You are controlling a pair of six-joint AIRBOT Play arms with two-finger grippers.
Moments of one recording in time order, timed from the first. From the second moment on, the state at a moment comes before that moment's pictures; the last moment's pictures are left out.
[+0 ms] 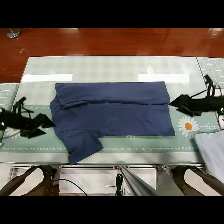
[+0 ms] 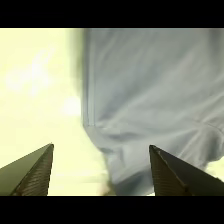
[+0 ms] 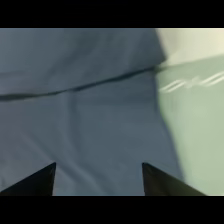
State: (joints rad) left arm 0.44 -1.05 0.60 1.11 -1.31 -1.41; right arm -0.37 -1.09 0.74 -0.88 1.13 1.27
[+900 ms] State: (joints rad) left arm 0.27 -0.97 0.26 0.75 -1.11 -1.21; right arm -0.55 -0.98 0.61 -0.79 1.13 1.24
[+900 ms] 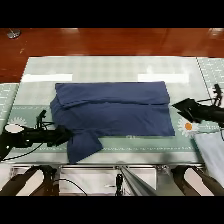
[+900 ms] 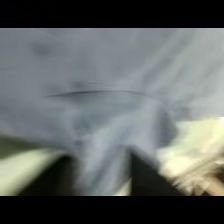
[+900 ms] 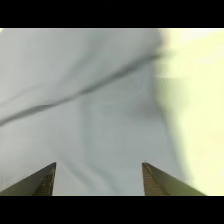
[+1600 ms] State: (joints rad) left arm 0.24 -0.98 0.26 0.70 -1.11 -1.19; right arm -0.47 -1.06 0.51 -1.14 1.24 1.44
